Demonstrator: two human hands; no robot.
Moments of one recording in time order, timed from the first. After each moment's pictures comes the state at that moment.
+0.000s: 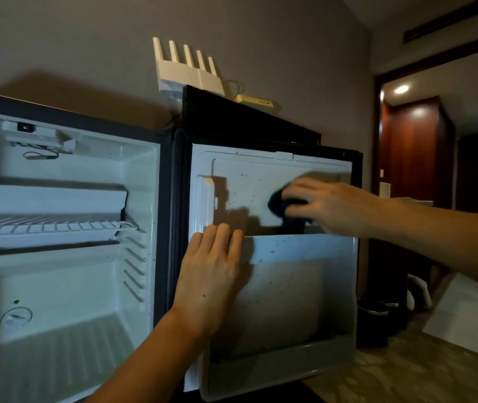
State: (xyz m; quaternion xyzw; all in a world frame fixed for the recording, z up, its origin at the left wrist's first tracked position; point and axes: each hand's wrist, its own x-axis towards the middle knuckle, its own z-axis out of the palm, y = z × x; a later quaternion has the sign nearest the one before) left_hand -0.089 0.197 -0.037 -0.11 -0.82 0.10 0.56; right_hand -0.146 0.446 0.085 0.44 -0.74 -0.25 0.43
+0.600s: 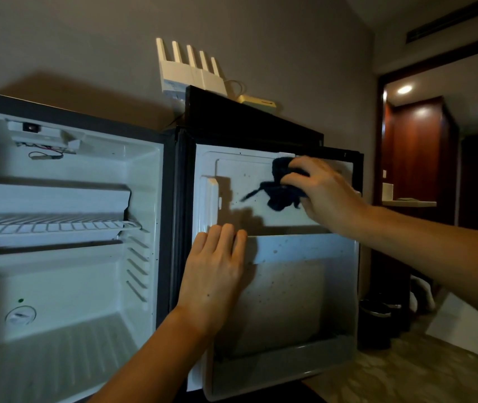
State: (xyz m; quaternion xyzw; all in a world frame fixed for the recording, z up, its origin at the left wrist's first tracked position) left_hand -0.091 0.198 -0.037 -0.12 -0.81 0.11 0.57; right_hand -0.157 0.422 0.084 0.37 -0.76 -0.03 0.53
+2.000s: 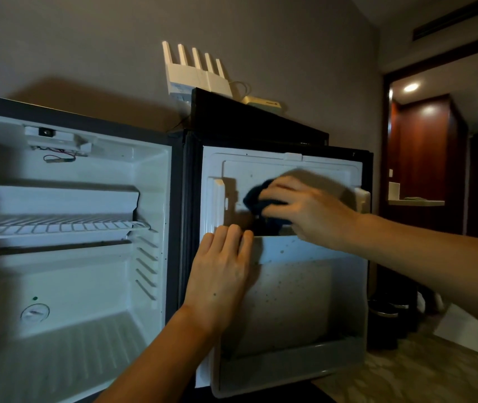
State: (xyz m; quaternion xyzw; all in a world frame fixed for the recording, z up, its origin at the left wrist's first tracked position) left_hand -0.083 0.196 -0.035 -0.12 -0.82 0.10 0.55; right_hand -0.140 0.391 0.068 0.46 -0.72 -0.16 0.49
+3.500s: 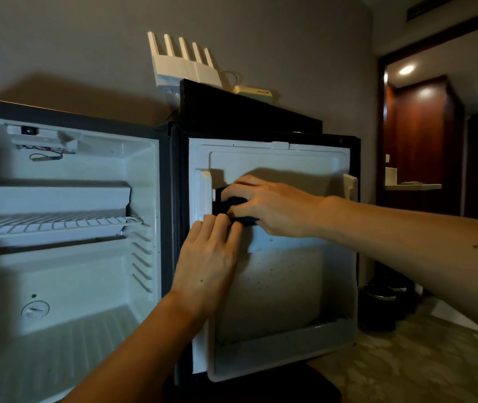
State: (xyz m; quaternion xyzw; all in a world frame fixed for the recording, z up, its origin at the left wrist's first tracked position) left_hand -0.081 0.195 -0.029 -0.14 -0.81 0.12 0.56; right_hand -0.124 0.357 0.070 0.49 -0.75 -0.16 0.41
